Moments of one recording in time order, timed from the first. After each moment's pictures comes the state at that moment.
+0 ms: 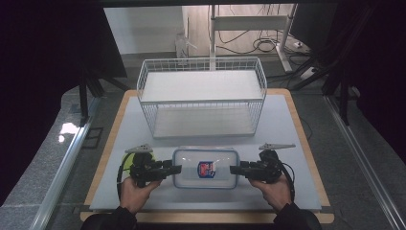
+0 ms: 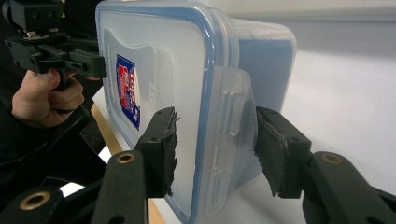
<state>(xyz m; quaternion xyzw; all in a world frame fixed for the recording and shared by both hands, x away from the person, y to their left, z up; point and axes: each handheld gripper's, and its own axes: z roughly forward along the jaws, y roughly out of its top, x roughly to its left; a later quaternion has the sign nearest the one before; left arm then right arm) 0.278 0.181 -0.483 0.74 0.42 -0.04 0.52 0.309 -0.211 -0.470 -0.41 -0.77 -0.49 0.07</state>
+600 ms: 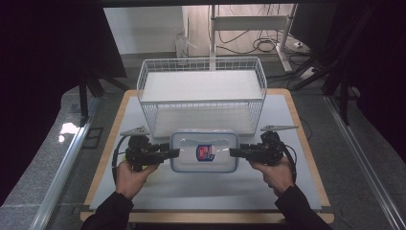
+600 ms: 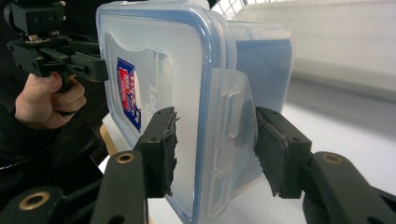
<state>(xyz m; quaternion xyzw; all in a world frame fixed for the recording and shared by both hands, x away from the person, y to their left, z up) 0.300 0.185 -0.428 0.75 0.41 0.00 0.52 0.339 -0.206 -0.426 -0.39 -0.76 -0.51 0.06</state>
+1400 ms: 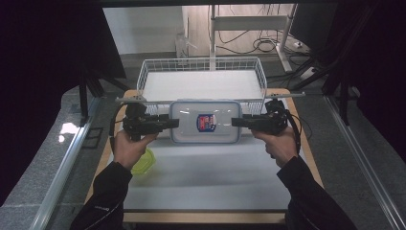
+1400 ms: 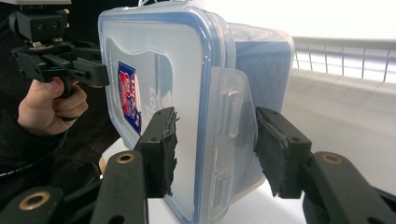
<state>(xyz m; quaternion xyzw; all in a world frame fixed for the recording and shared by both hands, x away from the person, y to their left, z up) 0.349 0.191 -0.365 0.74 0.39 0.01 0.55 0.384 -0.202 -0.356 -0.38 -0.76 -0.53 0.03</state>
